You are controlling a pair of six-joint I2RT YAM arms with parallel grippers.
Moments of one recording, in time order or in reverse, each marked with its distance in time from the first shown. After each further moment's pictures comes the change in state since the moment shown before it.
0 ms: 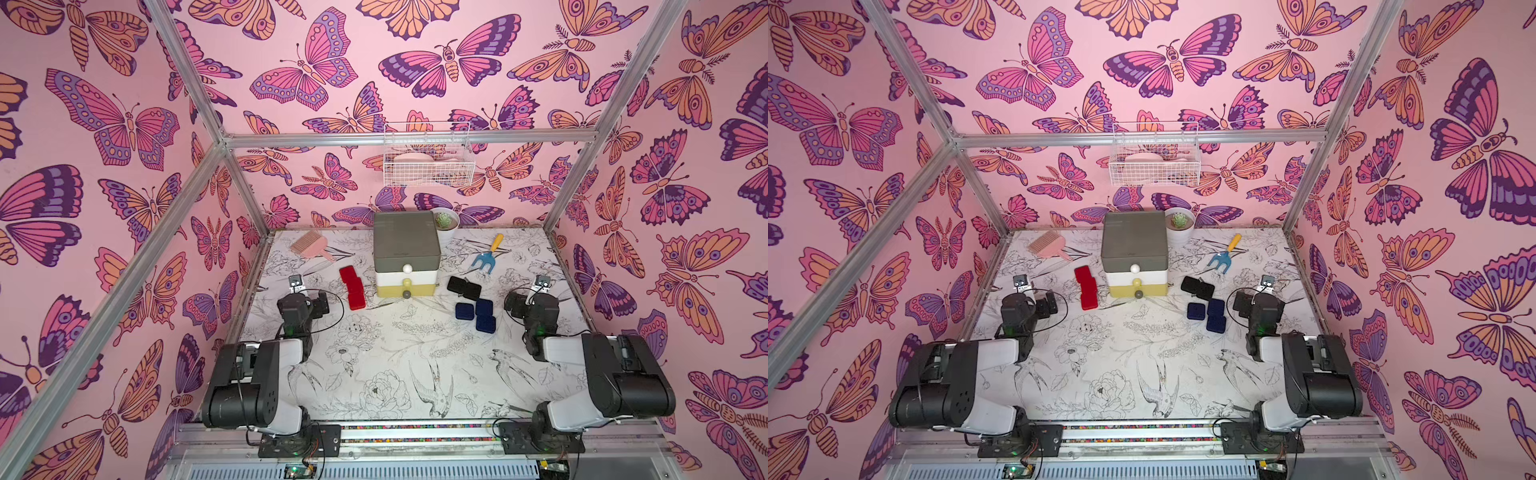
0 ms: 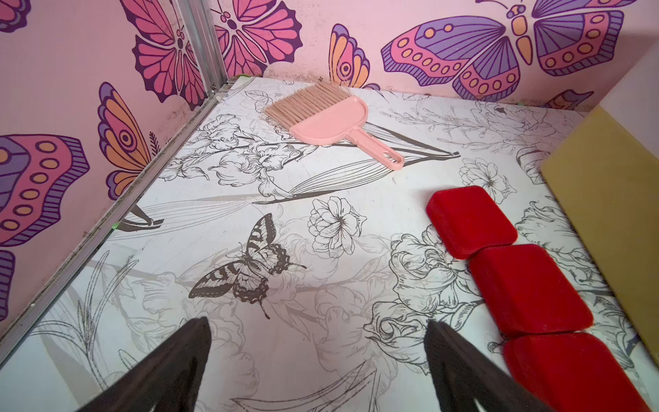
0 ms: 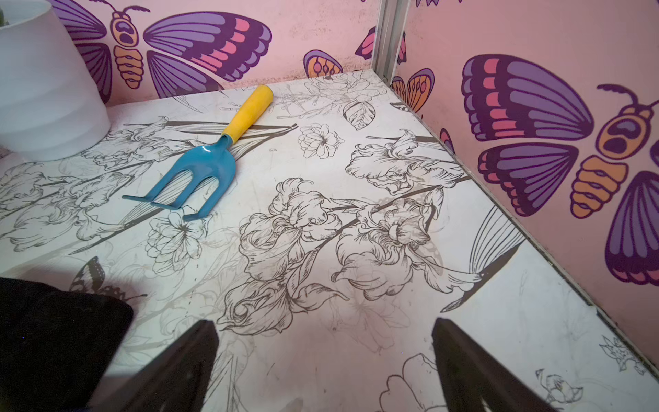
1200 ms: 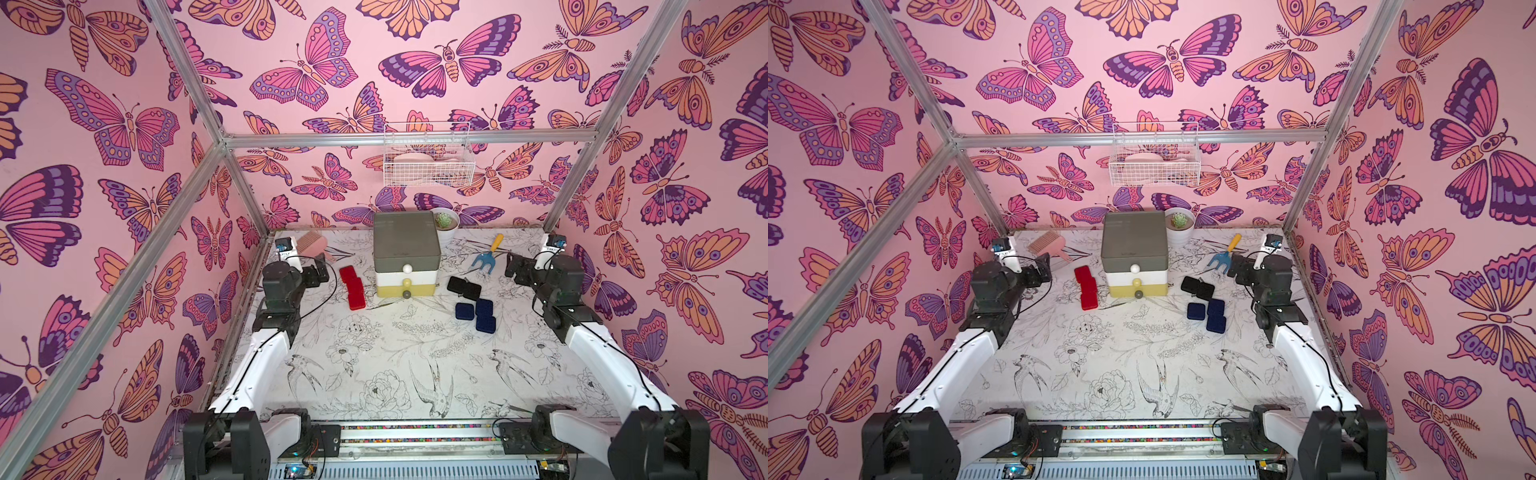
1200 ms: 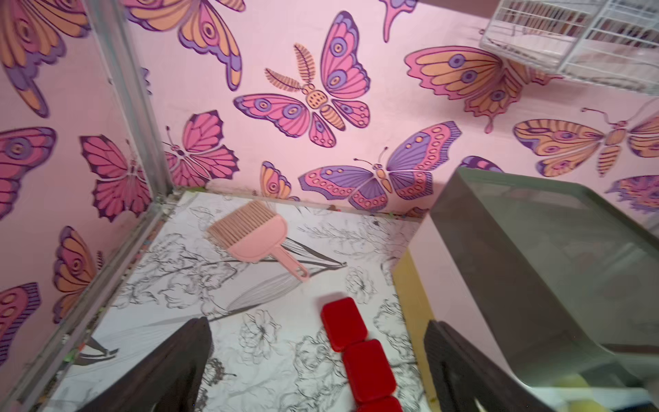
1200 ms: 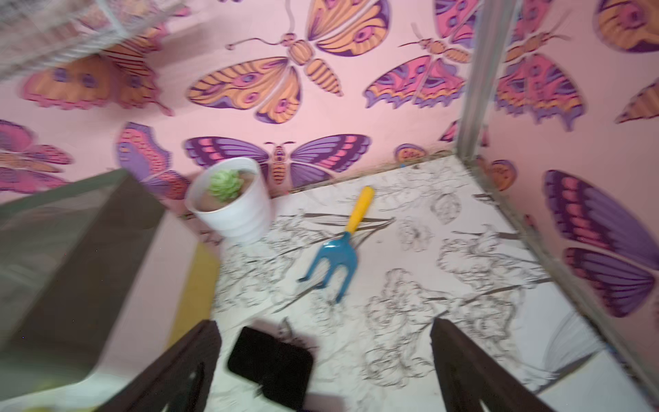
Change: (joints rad) left arm -0.016 -0.349 0.353 -0.548 0.236 -0.119; right arm 0.114 -0.407 0.446 -0.762 -0.245 0.202
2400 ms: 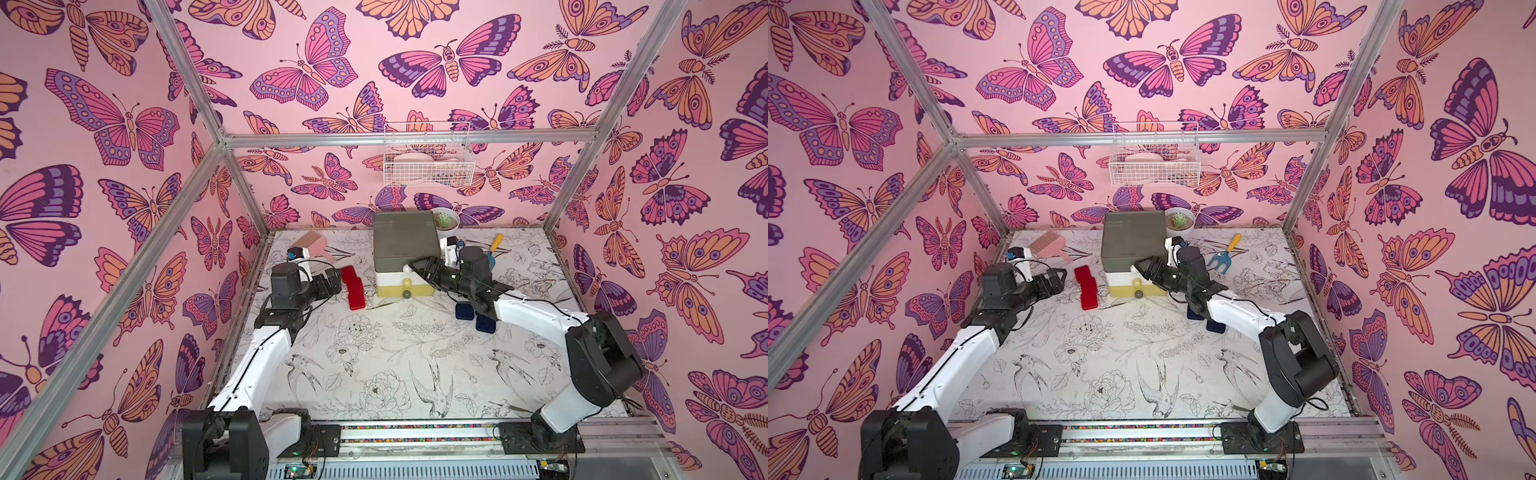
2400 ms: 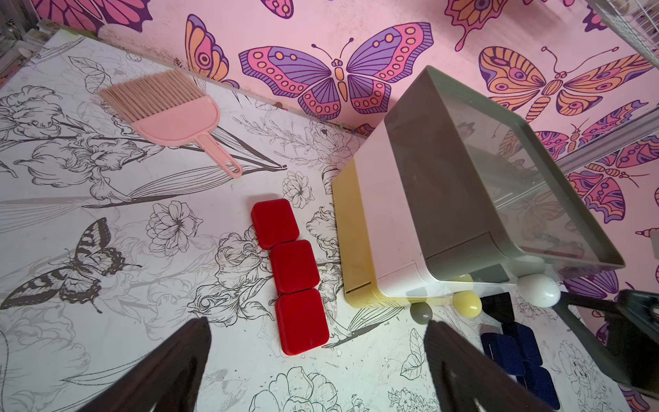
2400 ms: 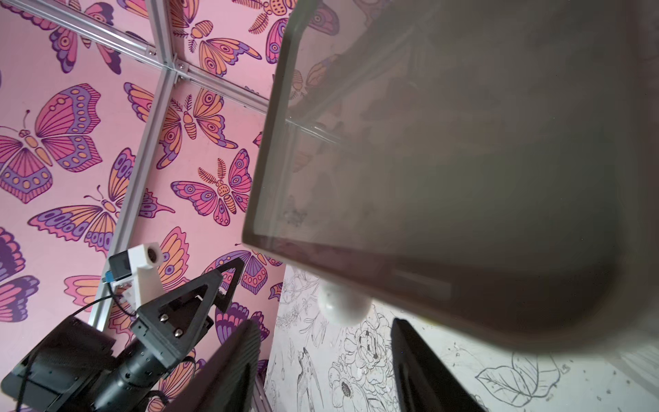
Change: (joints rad) left arm -0.029 0.024 0.024 -0.240 0.157 -0.172; right arm 0.455 0.549 0.217 0.311 -0.362 0.682
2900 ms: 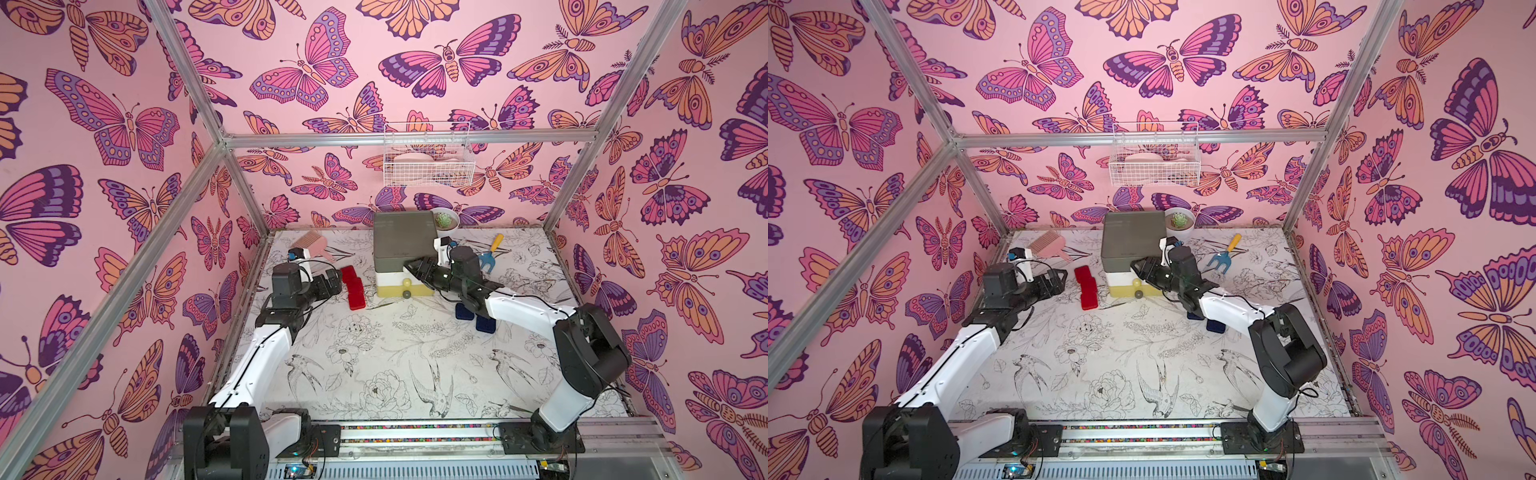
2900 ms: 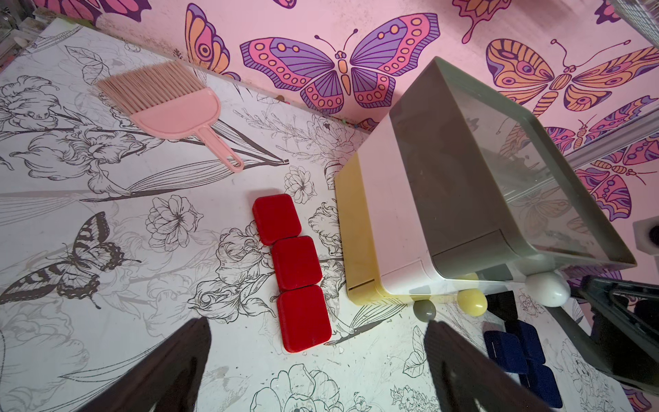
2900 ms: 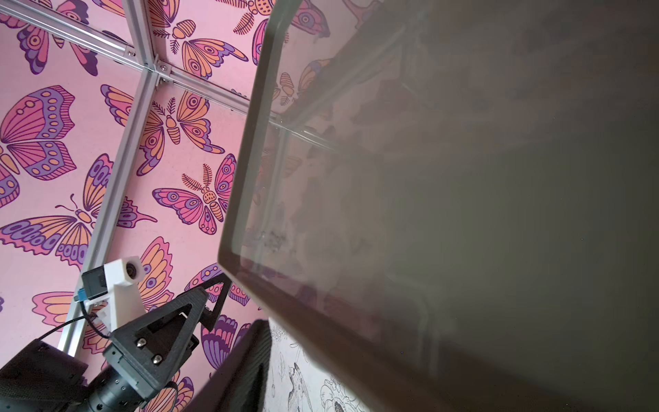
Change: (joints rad) left arm 0.000 0.015 0.000 -0.001 0.000 0.000; right arm 0.034 0.063 0.045 0.006 0.055 0.001
